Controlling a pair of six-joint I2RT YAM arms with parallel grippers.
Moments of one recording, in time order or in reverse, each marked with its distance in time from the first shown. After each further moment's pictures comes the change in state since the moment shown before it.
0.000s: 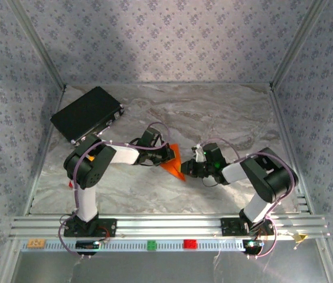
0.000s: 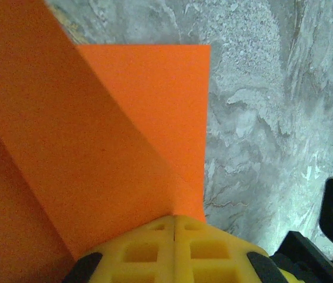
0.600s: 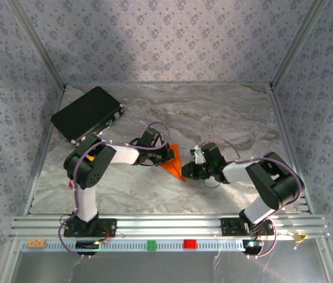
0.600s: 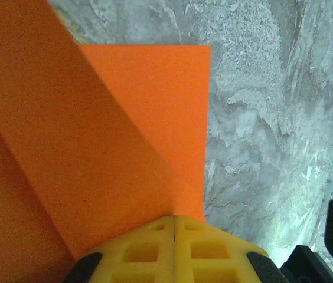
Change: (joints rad) left arm 0.000 0.000 0.000 0.000 0.000 0.000; right arm 0.026 -0.063 0.033 -0.206 0.027 -0.105
